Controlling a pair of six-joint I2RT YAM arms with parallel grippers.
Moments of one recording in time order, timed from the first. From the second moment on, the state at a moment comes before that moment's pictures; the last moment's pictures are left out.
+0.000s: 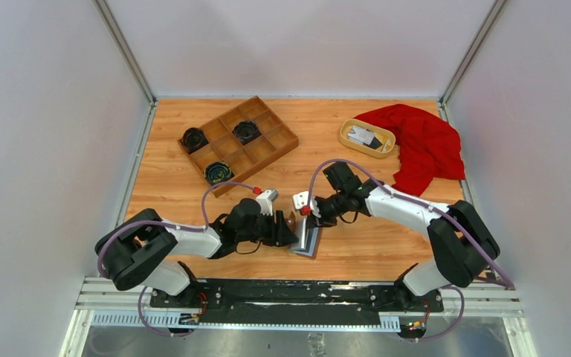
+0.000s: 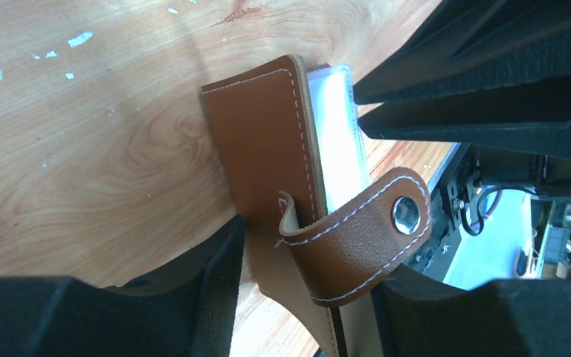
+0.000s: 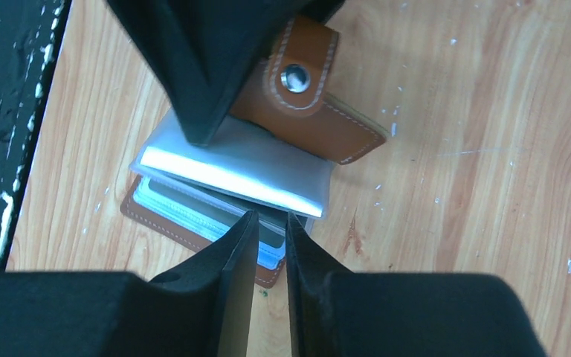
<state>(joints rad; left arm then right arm) -0.83 1.43 0.32 0.59 0.30 -0.78 0.67 1.46 0.83 -0.41 -0.75 -1.03</state>
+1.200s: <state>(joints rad) -0.83 1.43 0.31 0.61 0.26 -0.83 0.70 1.71 0.98 -0.25 -0.95 -0.33</state>
